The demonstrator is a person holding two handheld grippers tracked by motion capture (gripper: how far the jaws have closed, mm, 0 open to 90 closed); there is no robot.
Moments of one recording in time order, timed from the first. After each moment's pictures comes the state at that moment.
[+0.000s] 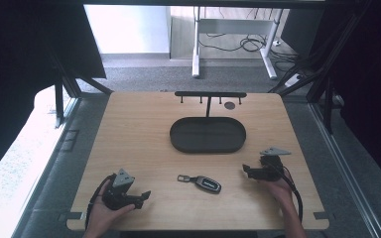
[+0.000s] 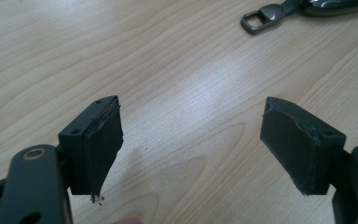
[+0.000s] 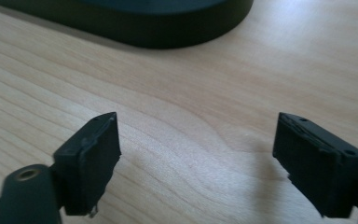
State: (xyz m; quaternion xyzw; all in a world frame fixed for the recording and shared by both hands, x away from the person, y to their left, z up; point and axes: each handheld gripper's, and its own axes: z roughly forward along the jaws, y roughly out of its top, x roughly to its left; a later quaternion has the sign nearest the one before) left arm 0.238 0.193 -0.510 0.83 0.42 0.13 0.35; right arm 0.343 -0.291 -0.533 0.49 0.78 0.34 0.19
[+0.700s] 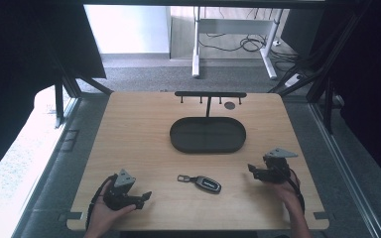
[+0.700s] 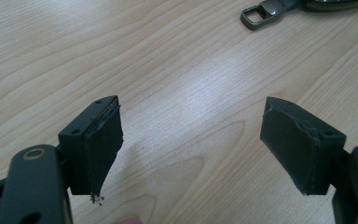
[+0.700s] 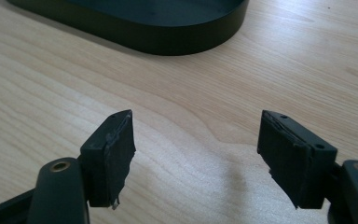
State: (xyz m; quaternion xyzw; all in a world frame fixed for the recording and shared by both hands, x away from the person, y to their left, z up) left arm 0.239 0.191 -0.514 0.83 0.42 0.13 0.35; right arm 0.328 -0.300 -0.516 0.47 0.78 0.35 0.21
